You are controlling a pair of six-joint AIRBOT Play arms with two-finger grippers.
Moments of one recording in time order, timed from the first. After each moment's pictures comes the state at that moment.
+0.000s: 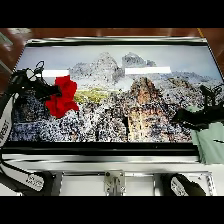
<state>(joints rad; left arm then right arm) 0.06 -1.75 1.52 1.45 -1.11 -1.70 -0.31 -1.01 0.97 -1.24 1.46 1.45</state>
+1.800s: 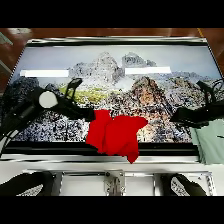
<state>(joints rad) -0.43 -1.19 1.08 1.23 -1.18 -1.72 -0.31 -1.07 1.04 -1.17 1.58 1.34</state>
